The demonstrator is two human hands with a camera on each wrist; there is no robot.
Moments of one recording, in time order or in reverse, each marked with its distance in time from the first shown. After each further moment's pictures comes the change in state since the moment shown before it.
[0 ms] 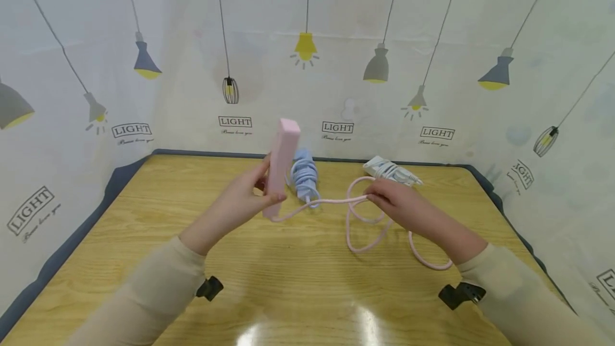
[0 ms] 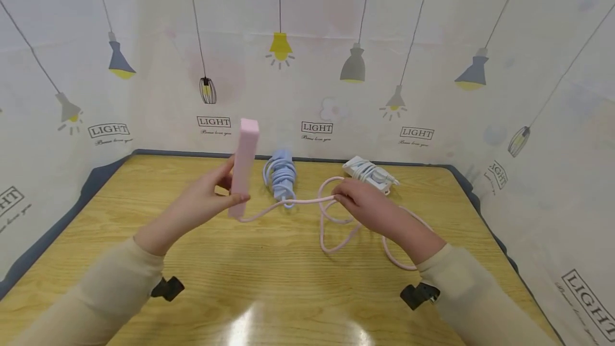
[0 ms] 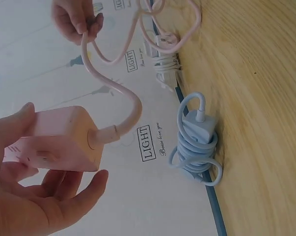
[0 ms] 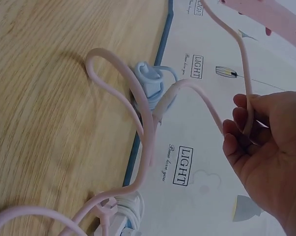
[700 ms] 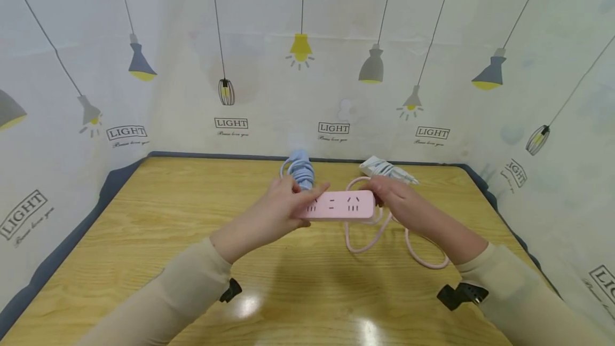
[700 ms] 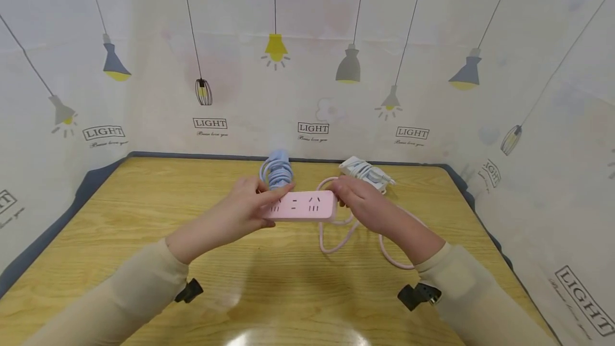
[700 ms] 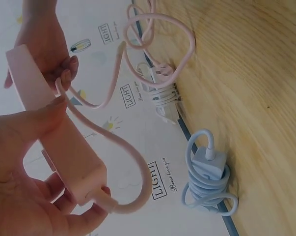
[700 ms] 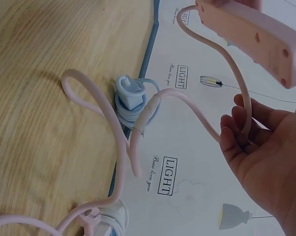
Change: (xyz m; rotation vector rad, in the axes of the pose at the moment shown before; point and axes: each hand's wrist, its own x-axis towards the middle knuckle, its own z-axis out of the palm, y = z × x) left_hand 0.008 0.022 0.049 0.474 -0.077 0.350; right_hand -0.010 -0.019 -0.009 0.325 0.002 0.046
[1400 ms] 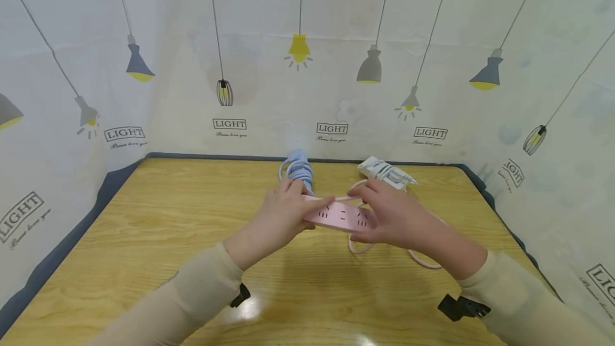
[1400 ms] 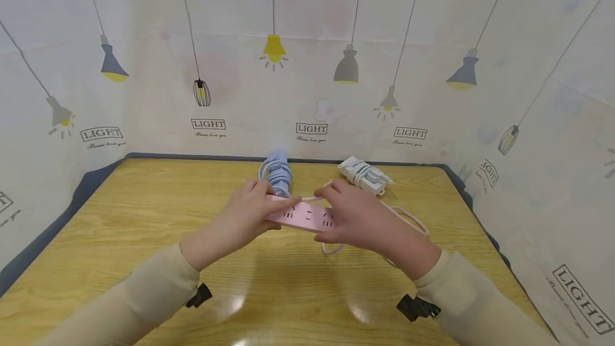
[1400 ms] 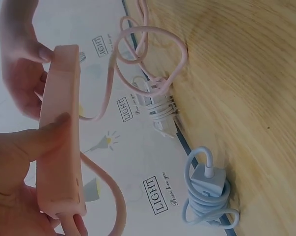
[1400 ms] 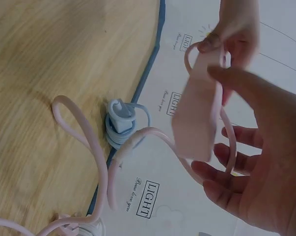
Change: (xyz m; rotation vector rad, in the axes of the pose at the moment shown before) left_hand 0.004 0.016 0.012 0.341 0.009 0.001; right_hand -0.006 -0.024 0.016 -0.580 0.001 -0.072
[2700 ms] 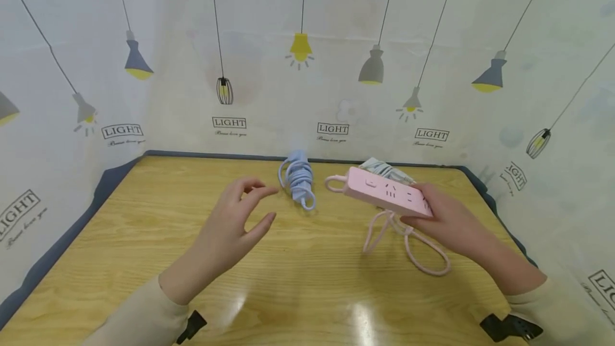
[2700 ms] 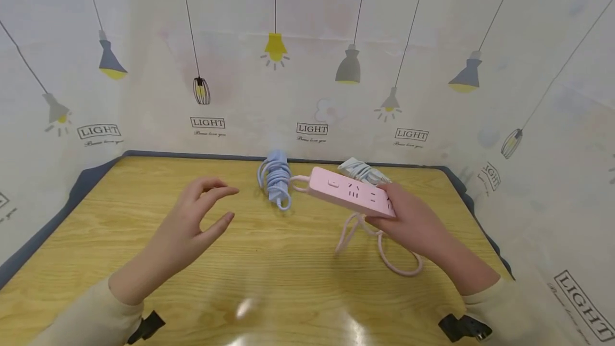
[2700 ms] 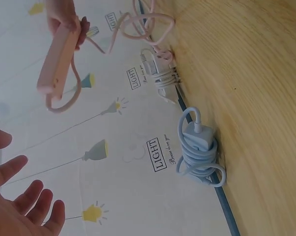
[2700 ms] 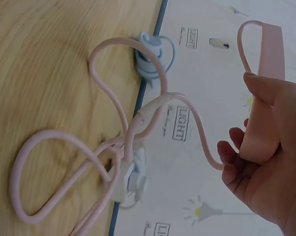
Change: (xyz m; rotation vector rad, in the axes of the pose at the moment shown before) left_hand -0.065 -0.032 -0.020 -0.354 0.438 -0.026; right_hand -0.055 0.061 -0.012 0.218 0.064 0.273
